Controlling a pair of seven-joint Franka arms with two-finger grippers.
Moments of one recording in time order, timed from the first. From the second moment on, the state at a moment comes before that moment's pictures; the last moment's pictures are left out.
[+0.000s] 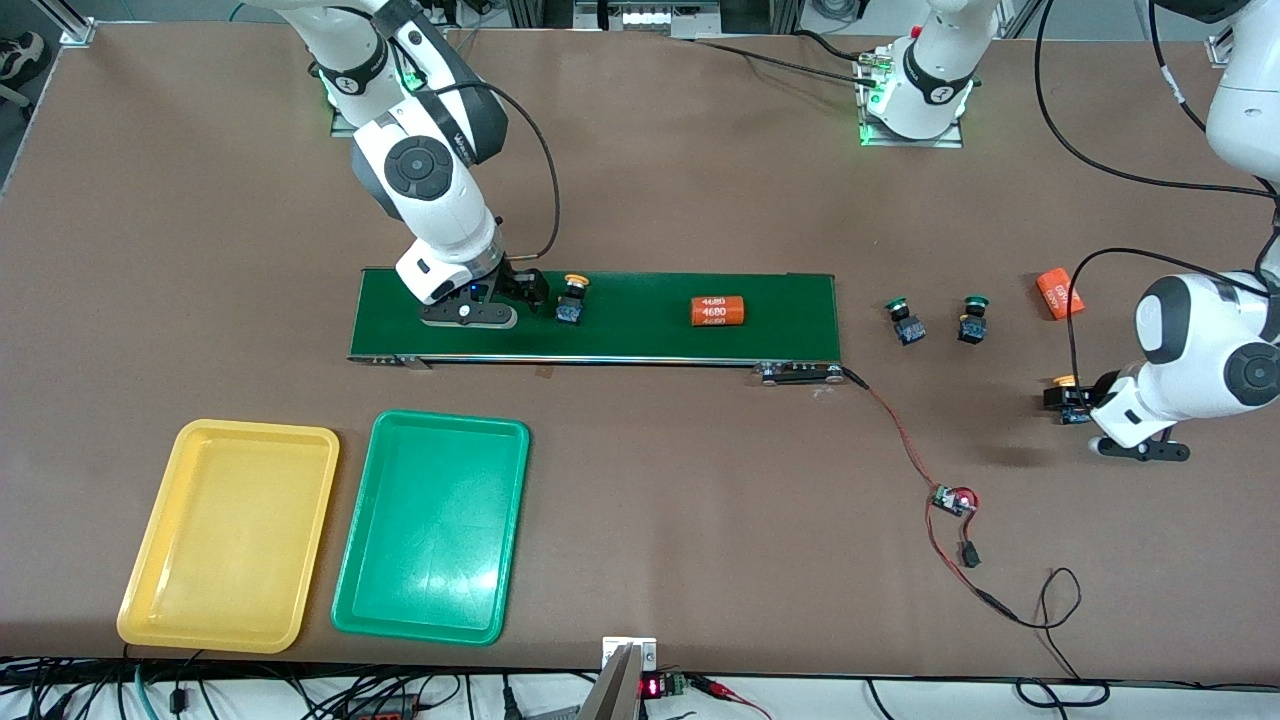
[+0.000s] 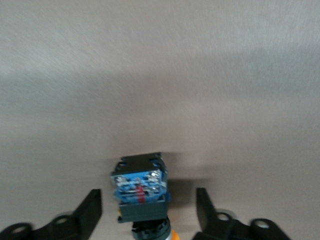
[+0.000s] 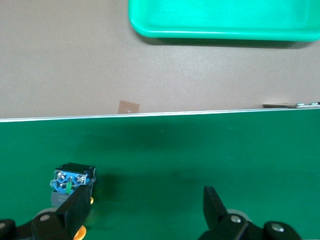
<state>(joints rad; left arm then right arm) 0.59 0.70 -0.34 -1.76 0.40 2.24 0.09 0.14 0.29 0.45 -2.09 -0.16 2.38 0.74</state>
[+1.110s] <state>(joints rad) 0.58 0.63 -0.80 -1.64 0.31 1.65 0.08 0.19 0.35 0.44 -2.09 -0.17 2.38 0.79</state>
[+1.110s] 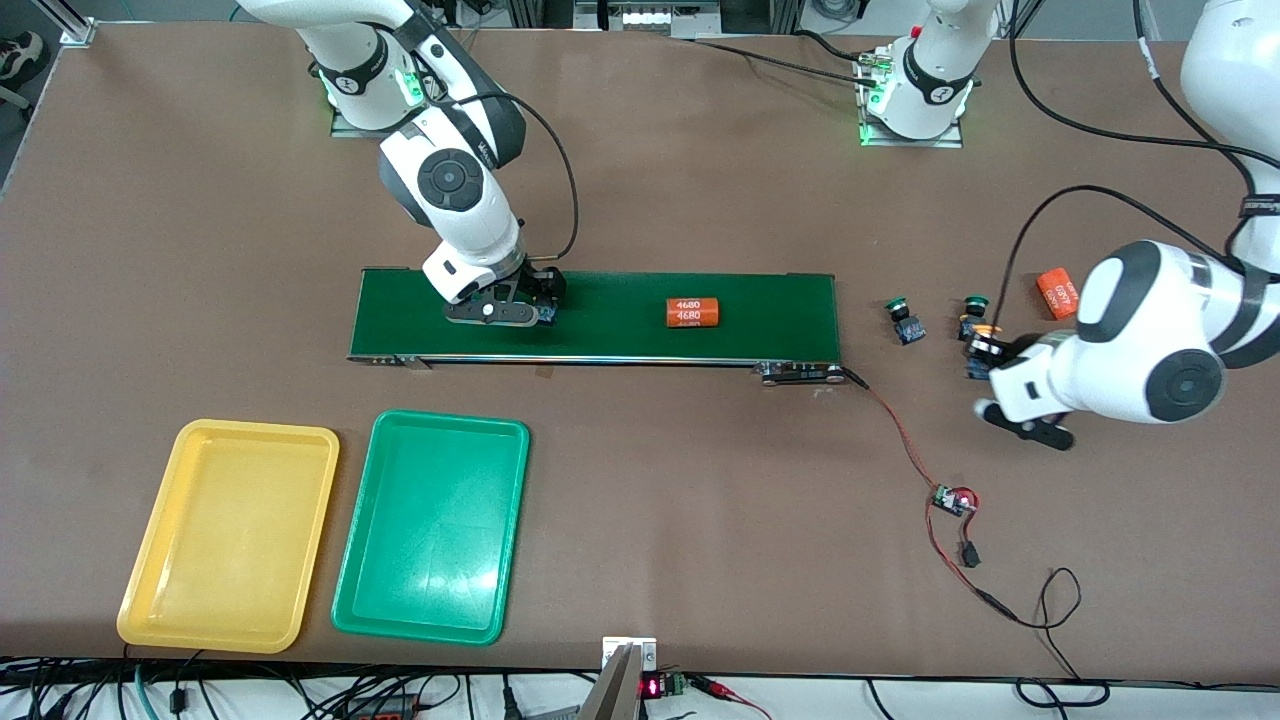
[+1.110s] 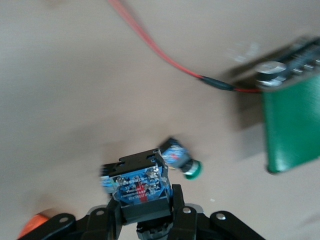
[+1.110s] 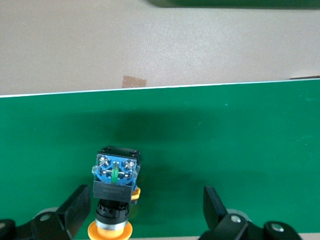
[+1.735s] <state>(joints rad) 0.29 0.67 -0.83 -1.70 0.28 1.82 -0.28 0.21 0.40 0.40 -2.08 -0.18 2.43 0.80</state>
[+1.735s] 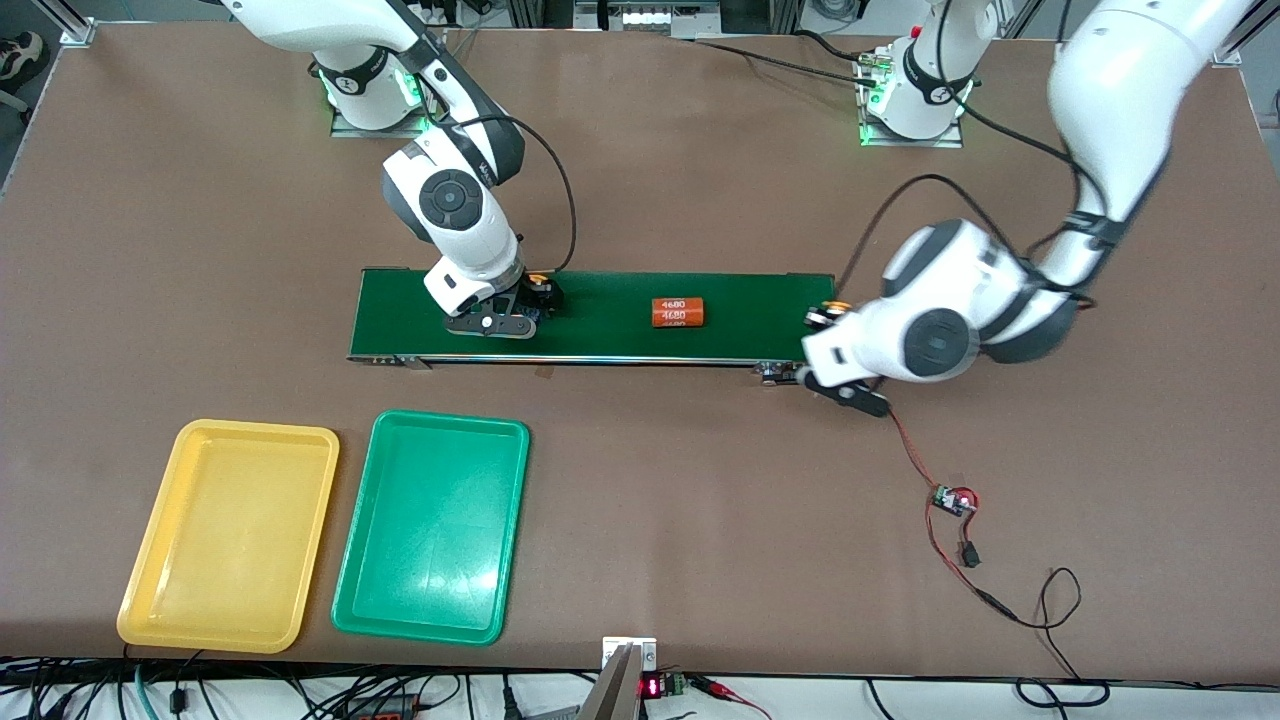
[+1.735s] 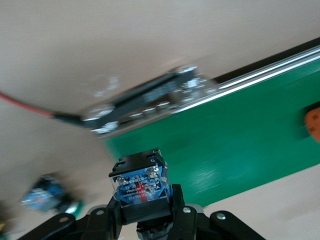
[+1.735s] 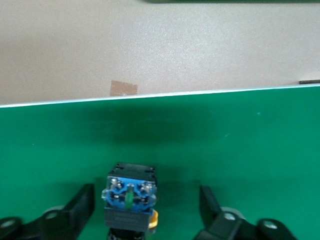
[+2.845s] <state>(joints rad) 0.28 0.61 -0.79 -1.57 0.29 1.60 -0.51 0.21 0.38 0.23 -1.75 -0.19 2.06 0.55</state>
